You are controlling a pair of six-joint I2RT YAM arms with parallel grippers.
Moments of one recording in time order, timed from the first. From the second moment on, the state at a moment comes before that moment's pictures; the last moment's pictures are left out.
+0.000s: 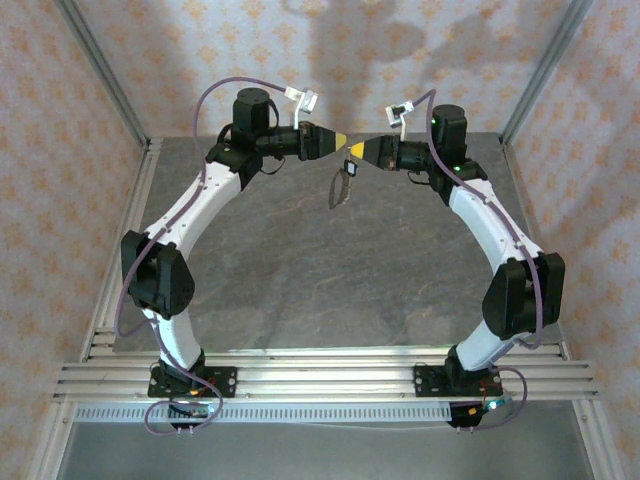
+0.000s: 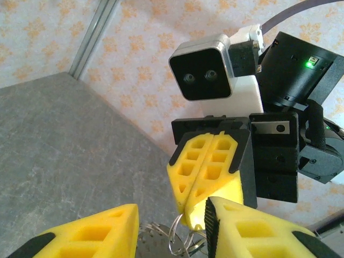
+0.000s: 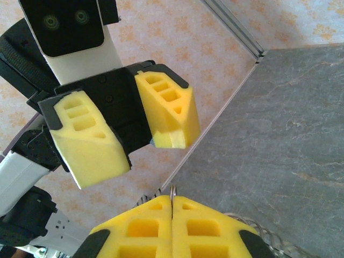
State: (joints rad) left arm -0.33 1.82 1.74 -0.14 0.93 -0.45; right arm 0.21 1.61 1.45 -0.10 -1.10 0.59
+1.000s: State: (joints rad) left arm -0.35 1.84 1.74 -0.19 1.00 -0.41; right arm 0.21 1.61 1.45 -0.05 -1.10 0.63
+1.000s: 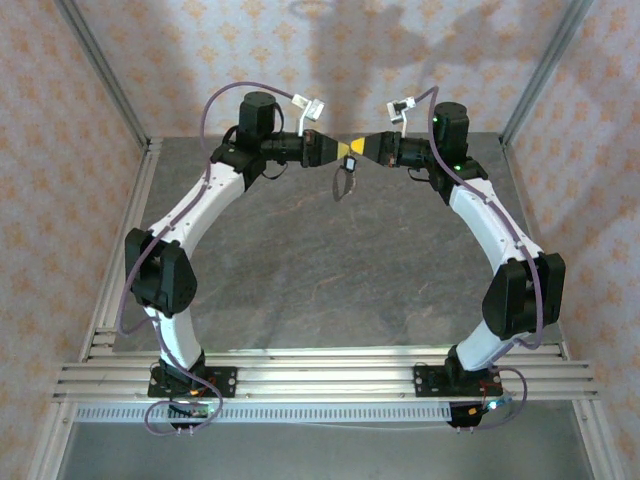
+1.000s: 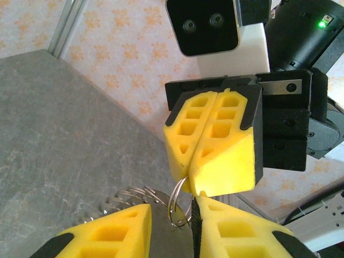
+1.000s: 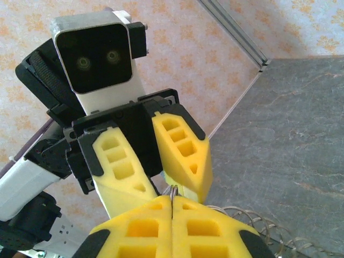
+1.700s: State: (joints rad) left arm -0.36 1.85 1.76 -0.17 0.99 -0.44; right arm 0.20 1.61 1.44 -0.03 -1.09 0.63
